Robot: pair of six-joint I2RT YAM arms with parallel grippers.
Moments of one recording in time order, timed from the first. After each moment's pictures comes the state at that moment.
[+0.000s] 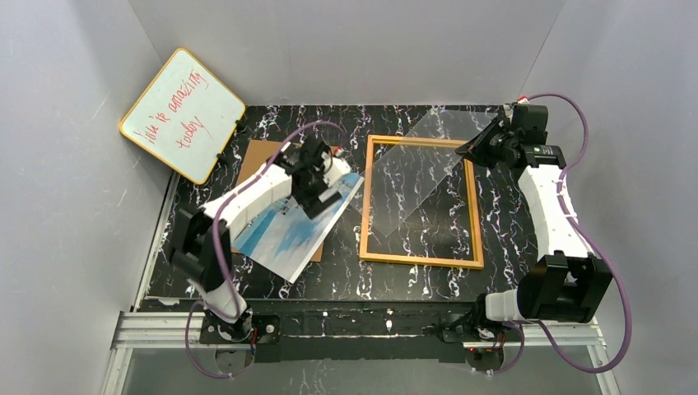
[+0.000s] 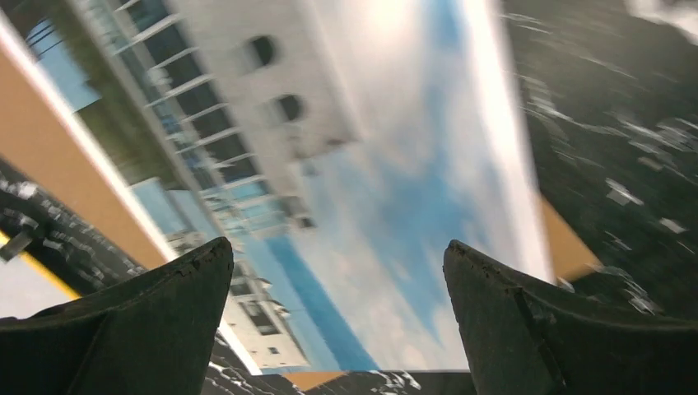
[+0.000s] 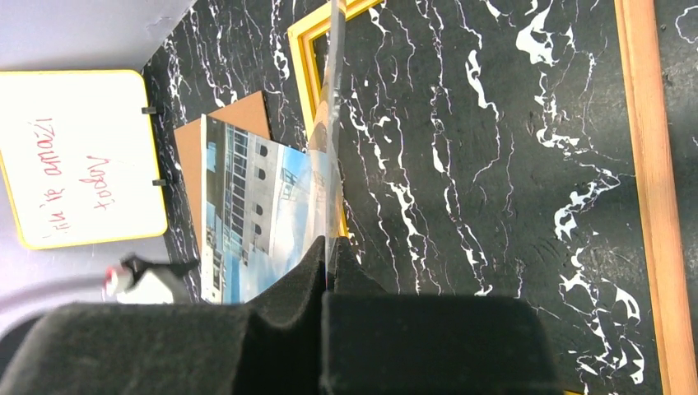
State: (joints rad) left arm -0.50 1.74 1.38 -0.81 -0.15 0.45; right arm -0.04 1.35 1.29 -0.62 -0.37 0.68
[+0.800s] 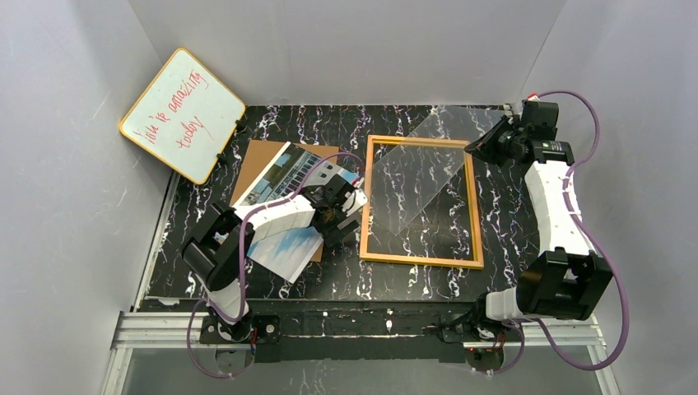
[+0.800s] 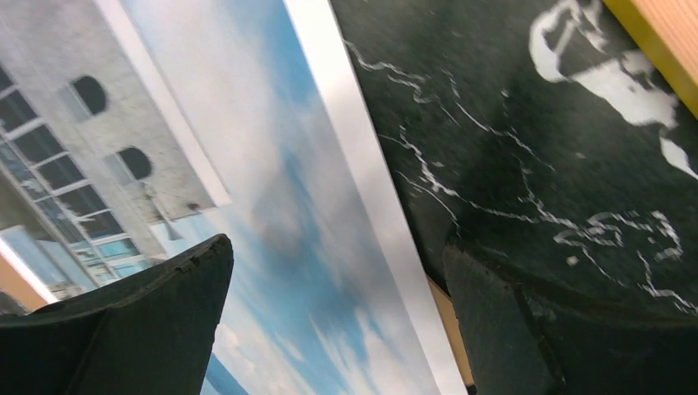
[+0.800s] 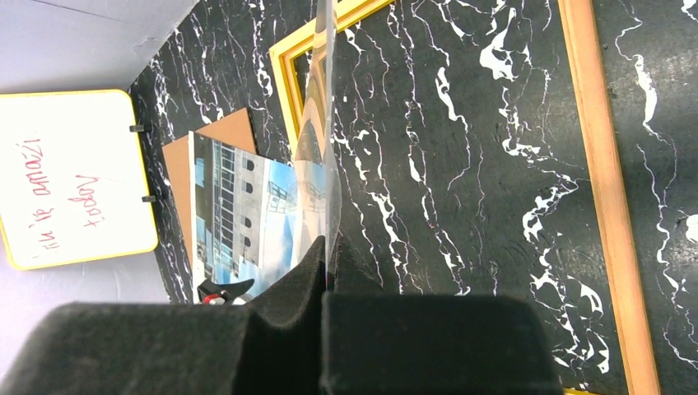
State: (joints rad) left arm -0.76 1.72 1.06 -0.53 -0.20 0.29; right arm -0.09 1.39 1.35 -0.66 -0.36 0.65
